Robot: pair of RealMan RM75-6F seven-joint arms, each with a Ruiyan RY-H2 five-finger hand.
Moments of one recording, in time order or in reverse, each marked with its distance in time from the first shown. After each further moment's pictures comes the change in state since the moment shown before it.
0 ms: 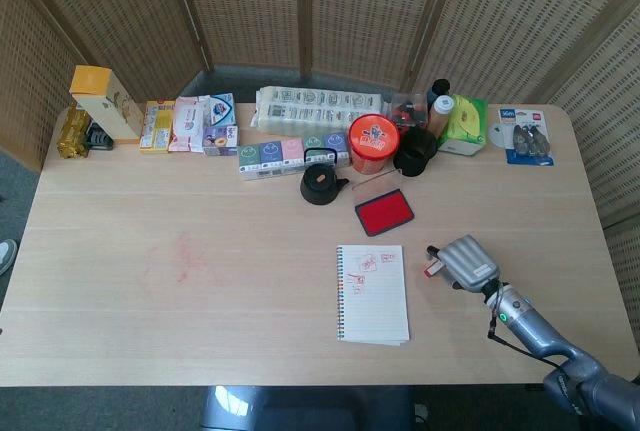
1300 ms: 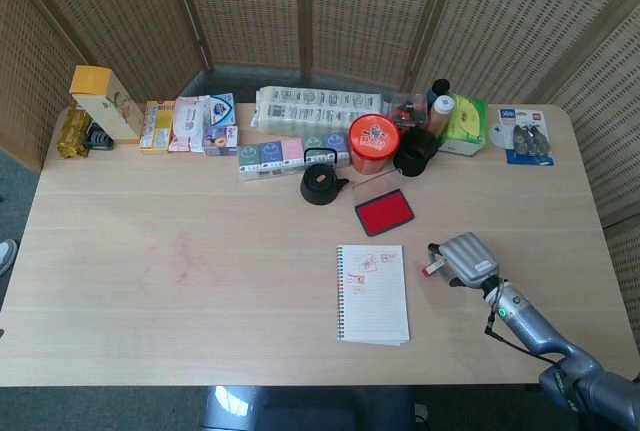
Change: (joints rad) left arm -0.004 0.003 0.006 -0.003 0.005 -0.009 -0.002; right arm 0.009 0.002 0.013 -0.019 0.049 -0.021 0.083
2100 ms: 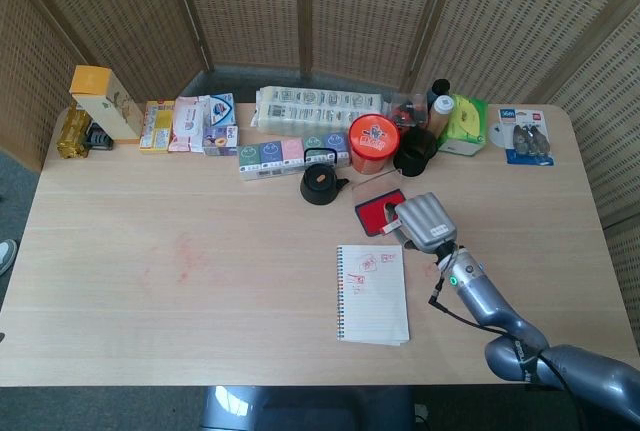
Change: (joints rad) left arm 0.002 0.002 0.014 0.022 0.022 -0.001 -0.035; right arm 0.149 0.052 0.265 -0.400 0.382 -0.120 -0.517
